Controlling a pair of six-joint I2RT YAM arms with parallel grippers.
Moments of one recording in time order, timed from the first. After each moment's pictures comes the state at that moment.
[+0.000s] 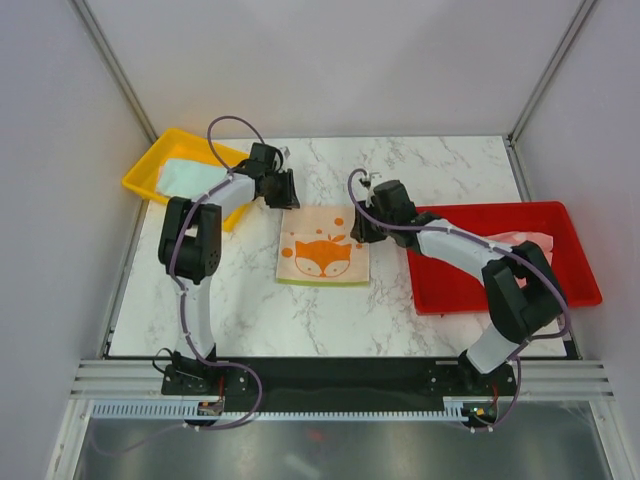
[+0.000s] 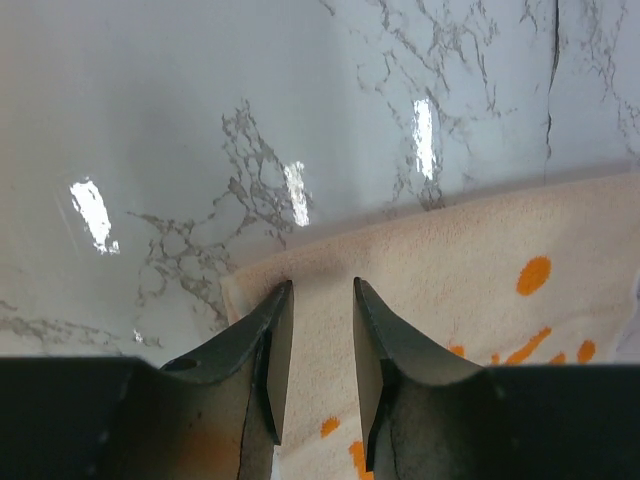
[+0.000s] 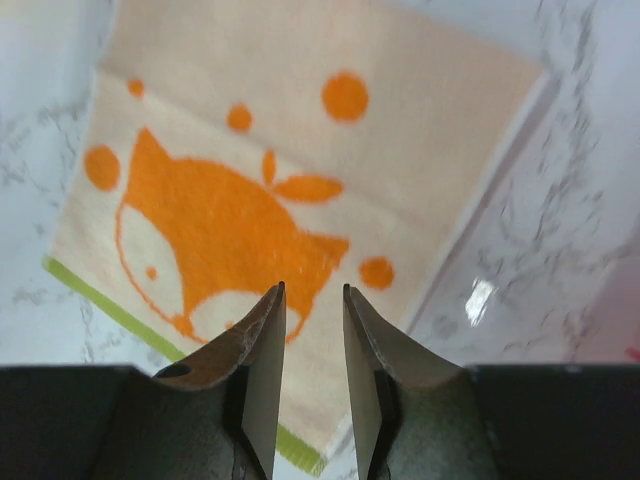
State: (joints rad) left arm -0.27 2.11 1.55 -0.37 0.26 -0.29; right arm 0.54 1.63 0.97 -0.11 -0.12 0.32
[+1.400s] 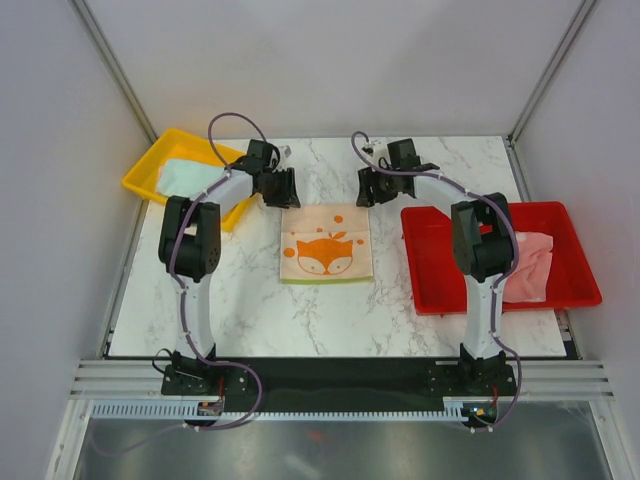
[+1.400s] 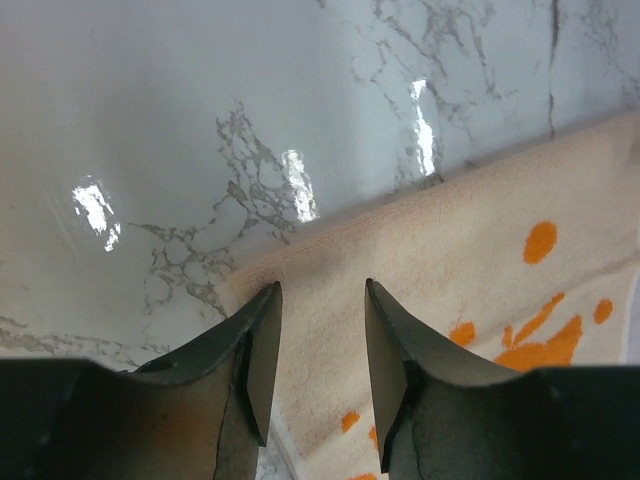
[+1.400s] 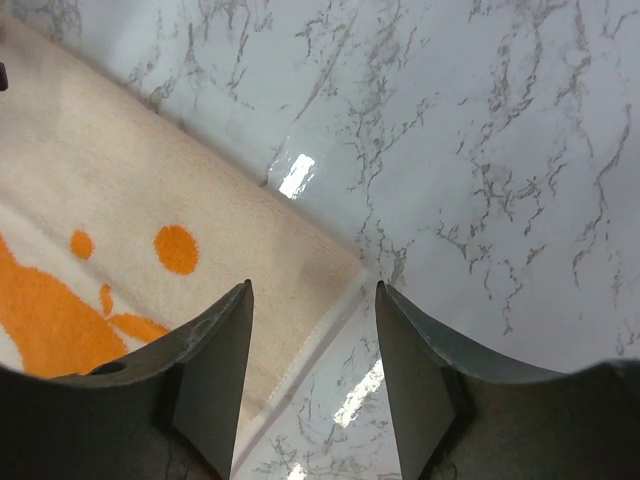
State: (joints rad) left arm -0.25 2.16 1.62 -0.42 0.31 -0.23; right arm 0.30 2.14 1.58 -0.30 -0.36 -0.02
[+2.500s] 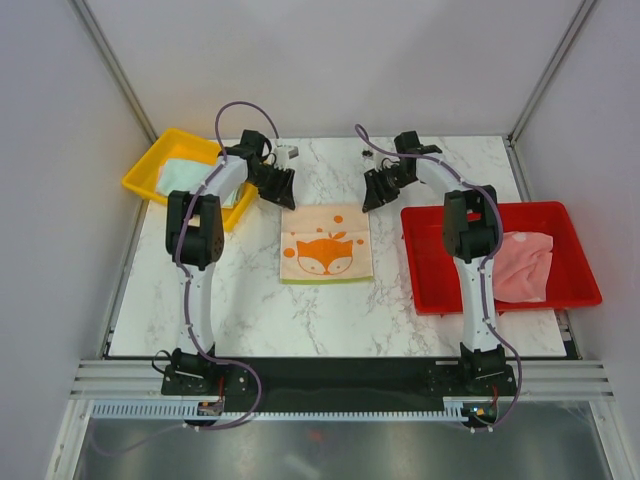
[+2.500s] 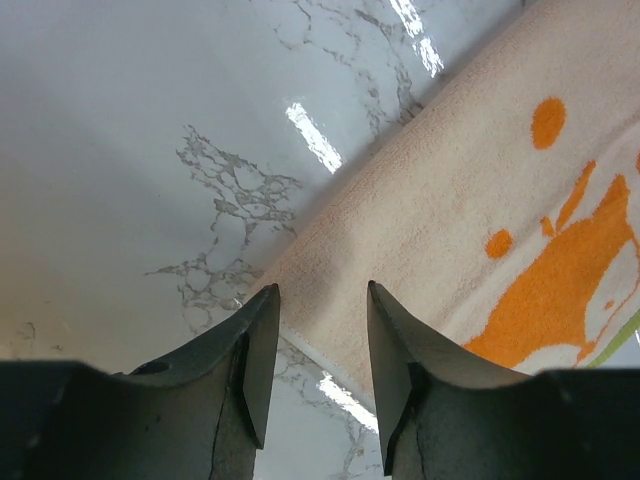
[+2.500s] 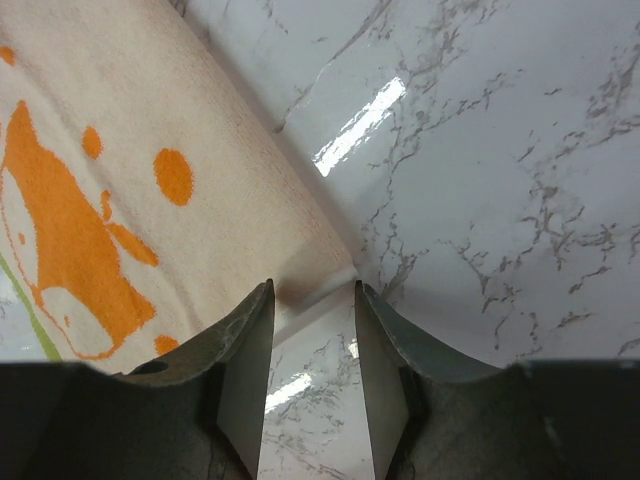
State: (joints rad) left arm -0.19 2.31 1.91 -0.76 0.56 0.26; right arm 0.20 2.44 2.03 -0.80 -0.71 -0.34
